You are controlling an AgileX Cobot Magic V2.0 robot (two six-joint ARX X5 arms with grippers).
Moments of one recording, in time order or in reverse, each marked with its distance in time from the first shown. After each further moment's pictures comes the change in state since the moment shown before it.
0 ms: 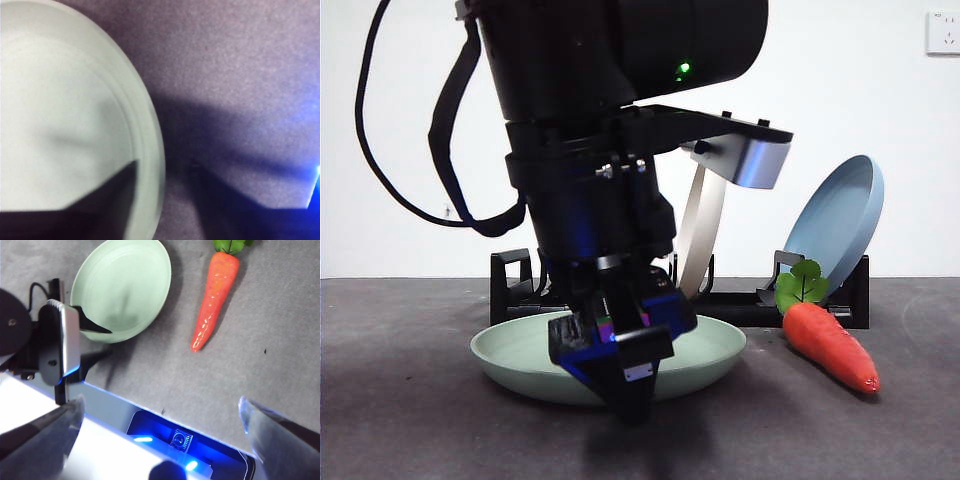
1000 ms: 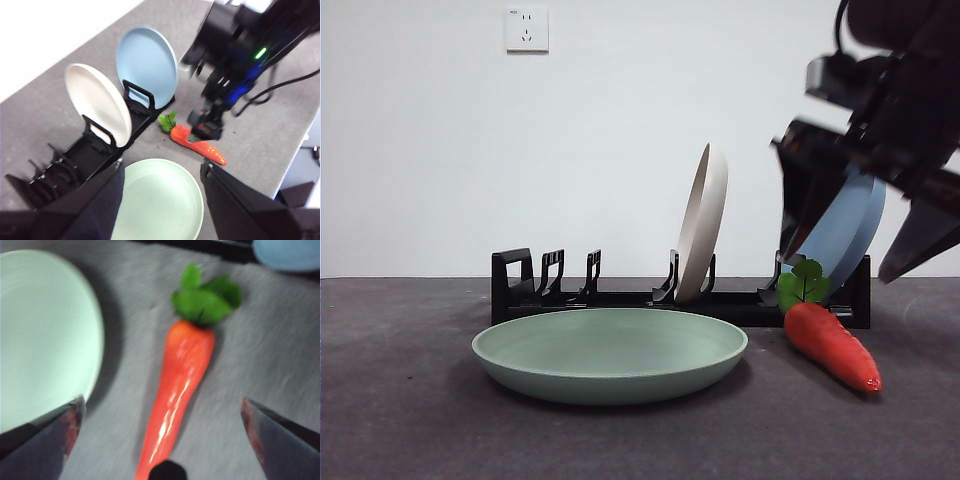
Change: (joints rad) left arm 0.000 -0.670 0.348 -0.317 0.016 -0.319; right arm 0.280 0.669 0.000 0.641 0.356 0.166
